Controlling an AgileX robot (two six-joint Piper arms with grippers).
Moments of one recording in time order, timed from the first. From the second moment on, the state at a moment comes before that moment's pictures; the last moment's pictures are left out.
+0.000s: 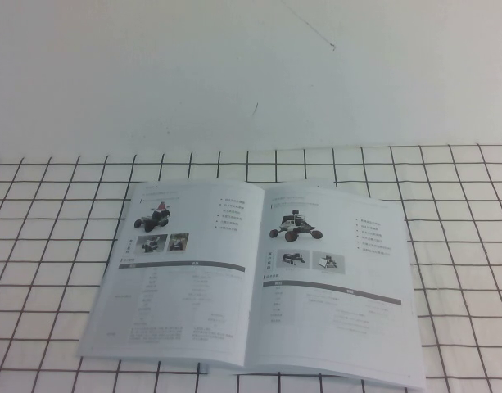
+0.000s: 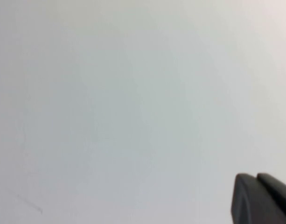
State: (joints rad) right arm 0.05 -0.01 -0.03 0.91 -0.23 -0.74; left arm -0.05 -0.01 0.03 -0.66 -0.35 -0.05
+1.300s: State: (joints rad) right arm 0.06 0.64 -0.80 0.33 0.59 -0.26; left arm -0.05 0.45 -0.79 -0.25 0.96 0.03
